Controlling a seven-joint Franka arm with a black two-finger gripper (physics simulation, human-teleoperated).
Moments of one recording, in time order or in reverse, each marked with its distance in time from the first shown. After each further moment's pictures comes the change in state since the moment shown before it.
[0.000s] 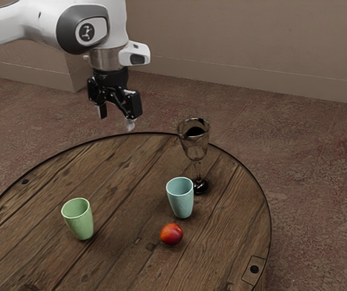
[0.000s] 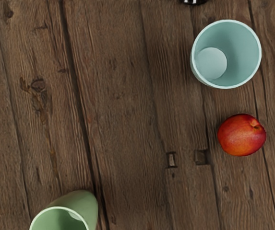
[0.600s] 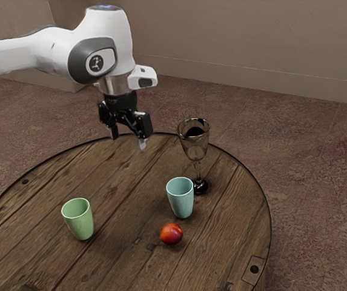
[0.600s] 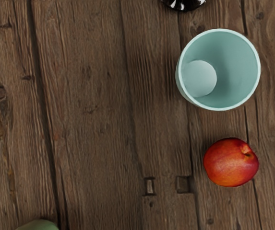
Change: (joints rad) arm 0.000 0.013 -0.006 -0.168 -0.062 0.205 -0.037
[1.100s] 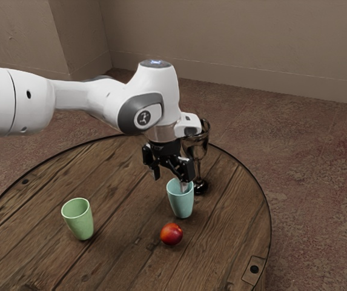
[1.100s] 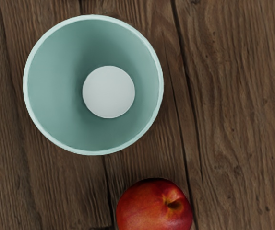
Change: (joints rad) arm -0.129 0.203 -0.002 -0.038 -0.036 0.228 -0.088
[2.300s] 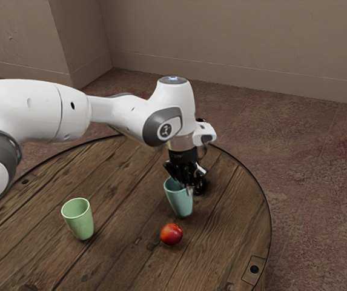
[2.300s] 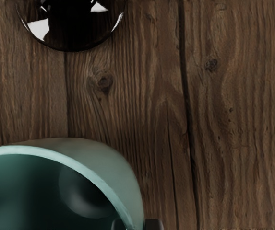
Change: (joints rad) arm 0.028 0.209 -0.007 0.174 -0.015 0.067 -0.061
